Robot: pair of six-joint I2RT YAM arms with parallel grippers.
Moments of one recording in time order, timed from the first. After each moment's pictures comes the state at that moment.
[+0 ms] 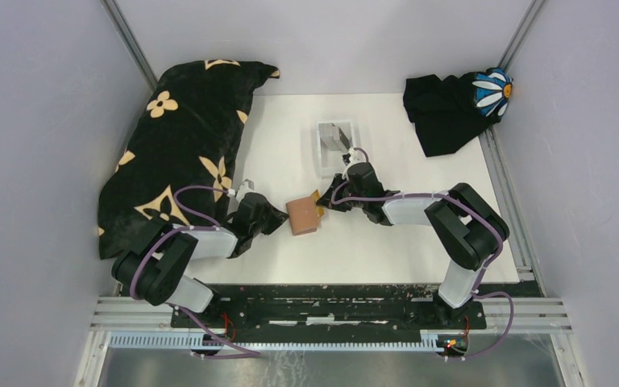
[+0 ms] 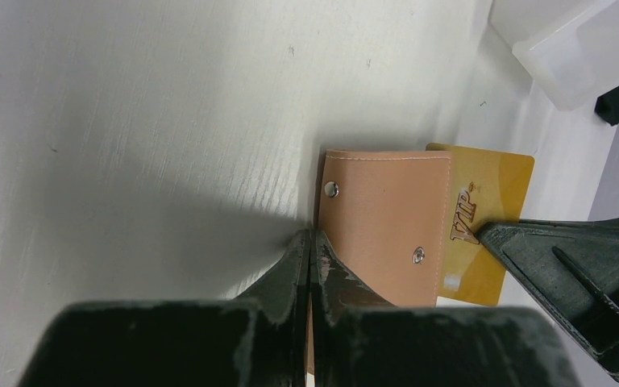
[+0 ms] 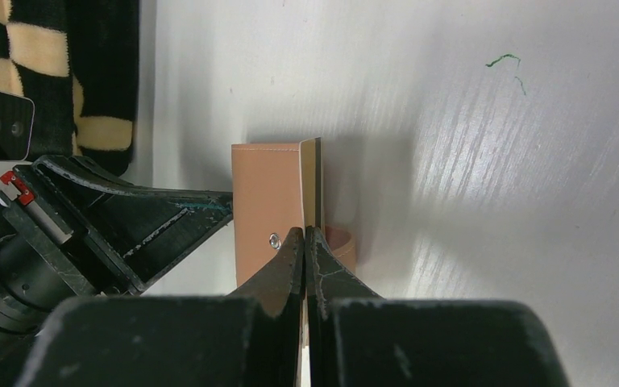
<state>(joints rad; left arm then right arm) -0.53 1.47 0.38 0.43 -0.08 -1.08 0.65 1.77 0.82 0.37 -0.23 0.80</state>
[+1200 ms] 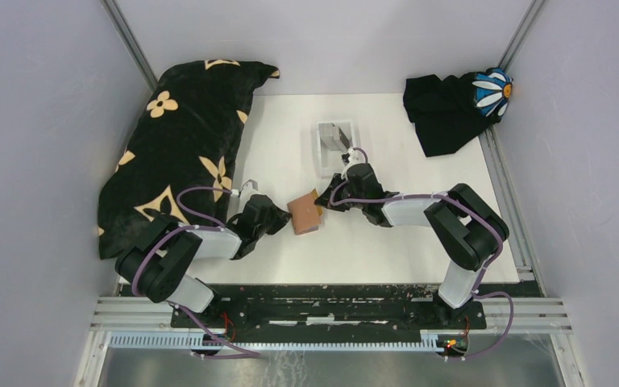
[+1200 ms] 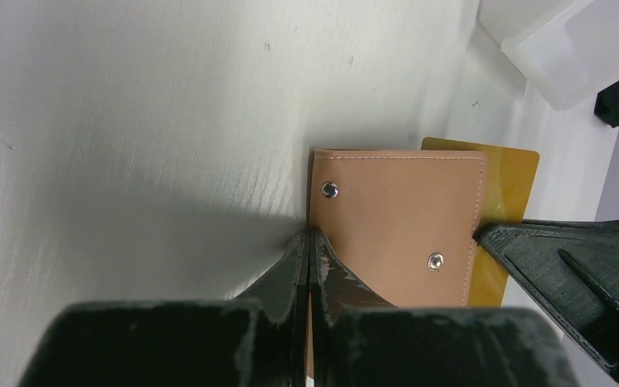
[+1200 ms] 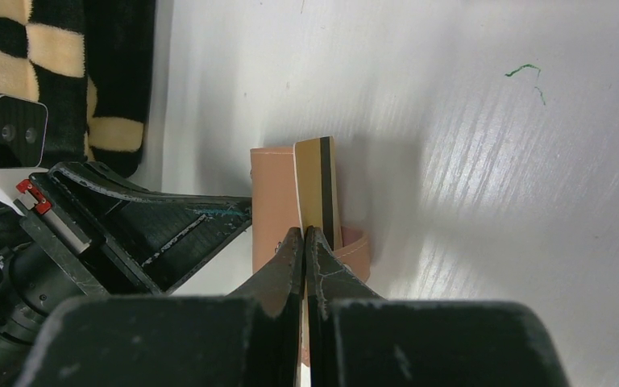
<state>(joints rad) -0.59 1.49 0.38 0.47 -0.16 -1.09 0.66 1.77 0.81 0.41 -0.22 0.80</state>
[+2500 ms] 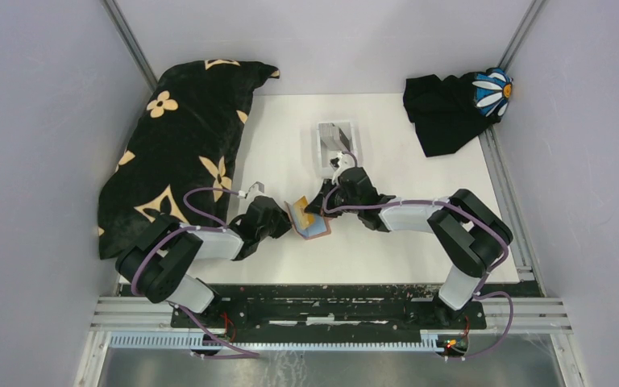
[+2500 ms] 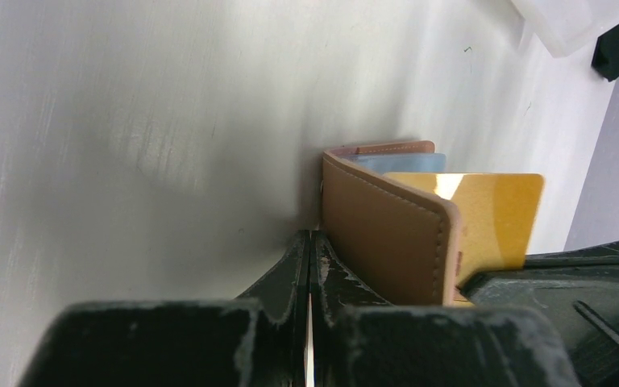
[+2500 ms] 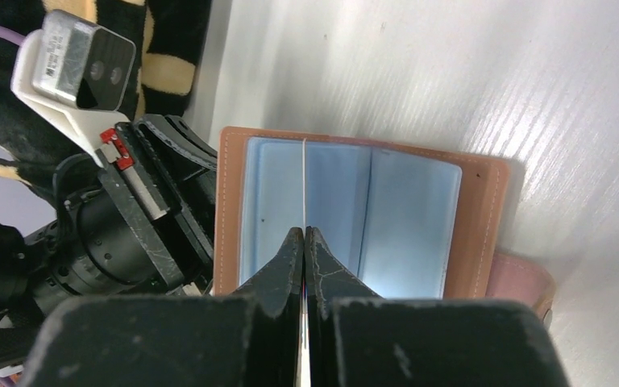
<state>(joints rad) -0.62 1.49 0.39 0.45 -0.10 -1.10 0.73 1.72 0.81 0.39 -0.28 0.81</state>
